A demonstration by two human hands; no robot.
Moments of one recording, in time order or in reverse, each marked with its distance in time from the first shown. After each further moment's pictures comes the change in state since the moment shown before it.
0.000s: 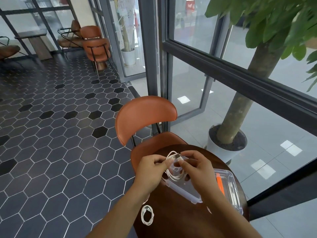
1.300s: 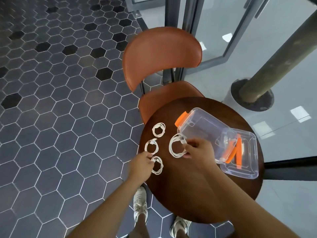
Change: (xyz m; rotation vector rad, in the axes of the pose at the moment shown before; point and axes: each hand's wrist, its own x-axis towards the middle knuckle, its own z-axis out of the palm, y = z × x) left_hand 0.019 -0.248 -0.029 0.440 0.088 -0.425; right_hand 0.033 0.154 0.069 -0.256 -0.074 0.375
